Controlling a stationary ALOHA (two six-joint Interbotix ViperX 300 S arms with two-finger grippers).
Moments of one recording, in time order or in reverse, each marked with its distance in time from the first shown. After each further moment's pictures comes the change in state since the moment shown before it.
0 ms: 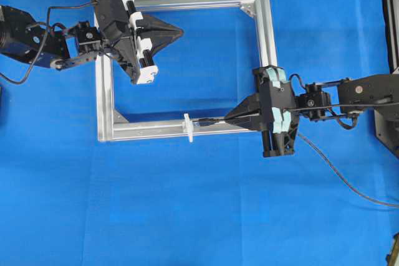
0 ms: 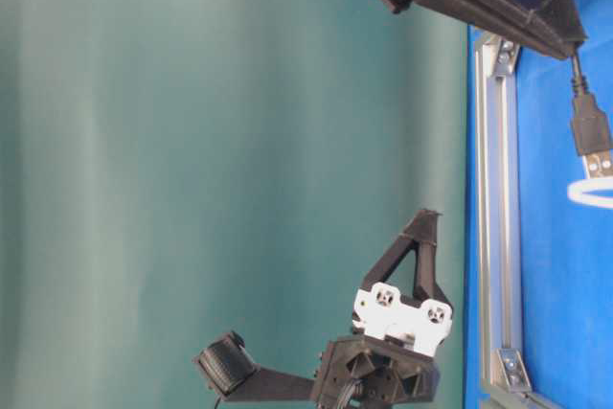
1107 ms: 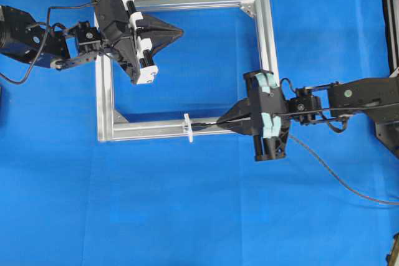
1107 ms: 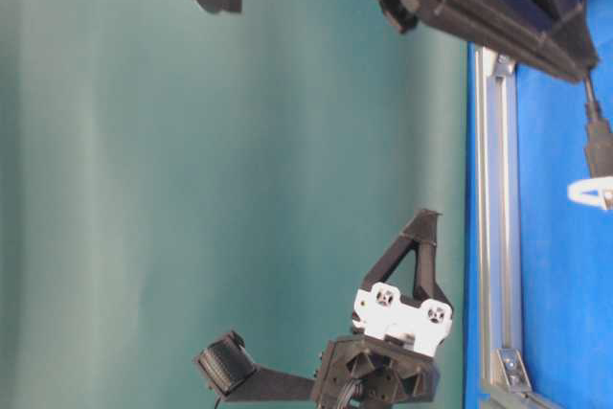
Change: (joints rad) left arm 0.002 0.000 0.000 0.000 0.000 0.000; right arm 0.012 0.063 -0.052 -0.002 -0.018 0.000
